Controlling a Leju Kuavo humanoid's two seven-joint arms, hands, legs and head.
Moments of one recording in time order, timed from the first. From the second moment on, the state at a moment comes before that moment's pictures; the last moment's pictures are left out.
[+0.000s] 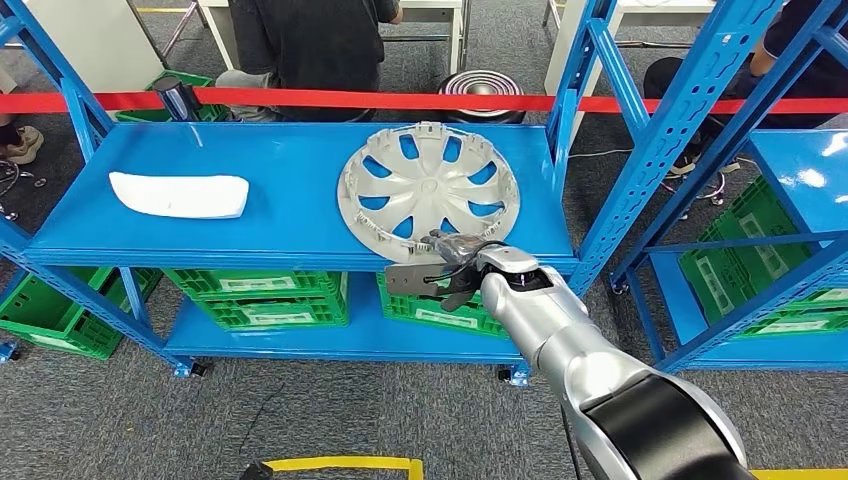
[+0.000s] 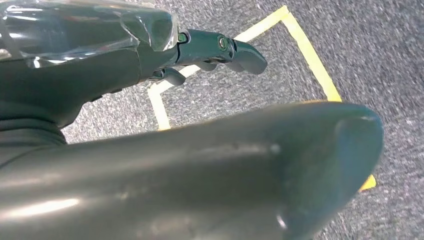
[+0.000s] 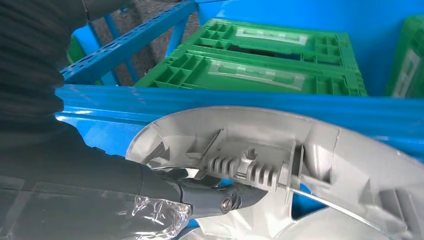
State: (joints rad) left arm 0.01 -0.07 0.34 -0.33 -0.63 -0.02 -0.12; right arm -0.87 0.20 0.49 -0.40 1.12 0.16 -0.11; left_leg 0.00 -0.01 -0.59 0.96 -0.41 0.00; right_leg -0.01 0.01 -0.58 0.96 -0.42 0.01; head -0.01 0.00
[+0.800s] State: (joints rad) left arm 0.04 -0.13 0.61 -0.45 -0.79 -0.09 -0.09; right arm -0.88 0.21 0.53 -0.37 1.14 0.20 -0.10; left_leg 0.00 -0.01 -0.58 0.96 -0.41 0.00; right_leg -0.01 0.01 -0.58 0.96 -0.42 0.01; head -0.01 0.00
